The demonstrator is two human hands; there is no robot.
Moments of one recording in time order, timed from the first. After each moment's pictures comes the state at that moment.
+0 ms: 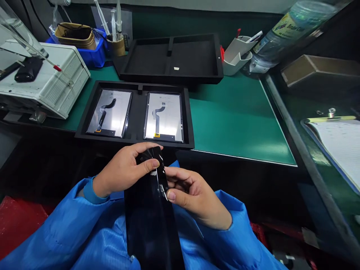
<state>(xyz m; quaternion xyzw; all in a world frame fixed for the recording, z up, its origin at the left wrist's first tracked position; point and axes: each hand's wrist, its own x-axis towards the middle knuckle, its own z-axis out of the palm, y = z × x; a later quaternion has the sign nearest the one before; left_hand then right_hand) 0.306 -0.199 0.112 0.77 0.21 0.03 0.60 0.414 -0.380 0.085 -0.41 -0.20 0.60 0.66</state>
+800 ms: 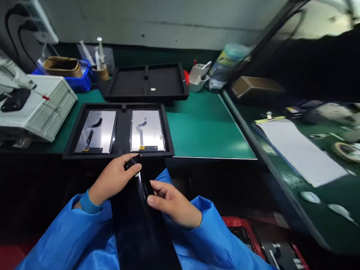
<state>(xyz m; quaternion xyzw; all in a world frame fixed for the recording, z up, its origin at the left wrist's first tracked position) 0.317 -0.194 0.096 0.81 0.27 0.01 0.52 0.403 -0.380 0.074 -0.42 -0.20 0.63 0.62</state>
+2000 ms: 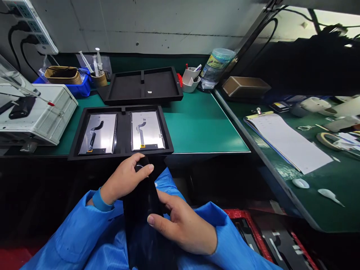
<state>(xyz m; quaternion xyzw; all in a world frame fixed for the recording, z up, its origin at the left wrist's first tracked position) 0.318 -0.210 0.115 0.80 0.20 -0.01 0.56 0.377 -0.402 0.112 -0.53 -0.36 0.52 0.56</state>
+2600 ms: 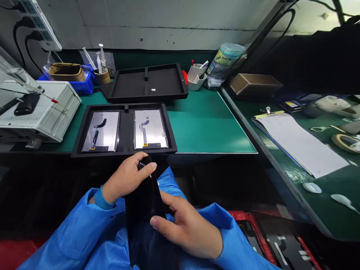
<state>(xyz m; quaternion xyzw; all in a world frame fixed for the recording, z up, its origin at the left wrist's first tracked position) 0.318 -0.211 0.112 0.79 0.21 -0.02 0.58 0.379 -0.404 0.115 -0.53 -0.37 0.52 0.56</state>
